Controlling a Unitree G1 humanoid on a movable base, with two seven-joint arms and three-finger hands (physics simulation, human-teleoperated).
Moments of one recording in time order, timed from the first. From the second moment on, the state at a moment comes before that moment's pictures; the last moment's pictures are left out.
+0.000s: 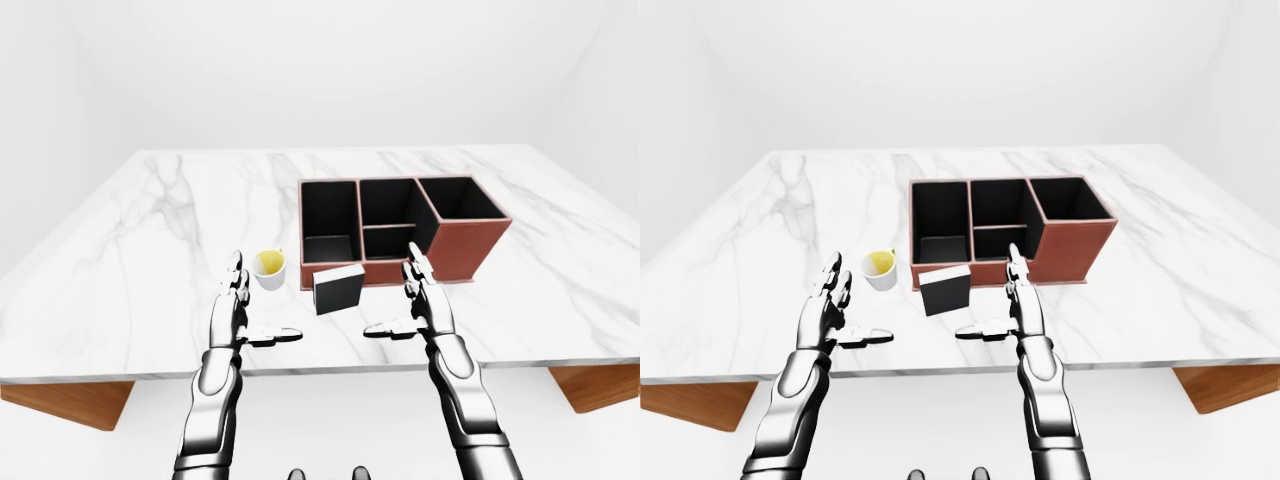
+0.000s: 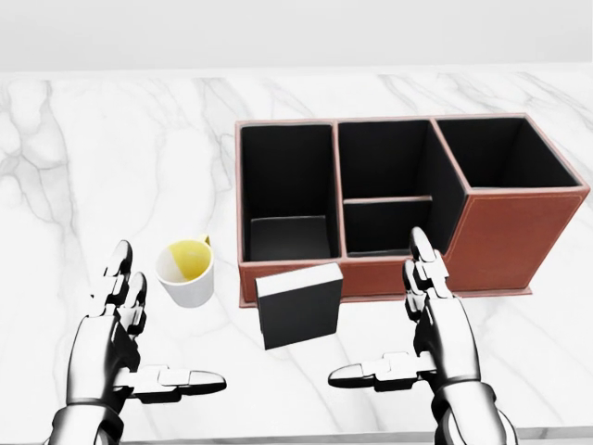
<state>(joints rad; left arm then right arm) 0.01 0.02 0.05 0.00 -0.04 0.00 -0.05 -0.03 -0.03 -0.03 0.02 0.00 0.02 0.08</state>
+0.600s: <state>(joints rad) 0.01 0.02 0.06 -0.01 -0.05 0.02 -0.05 -0.02 -0.02 -0.03 0.02 -0.02 0.03 0.07</state>
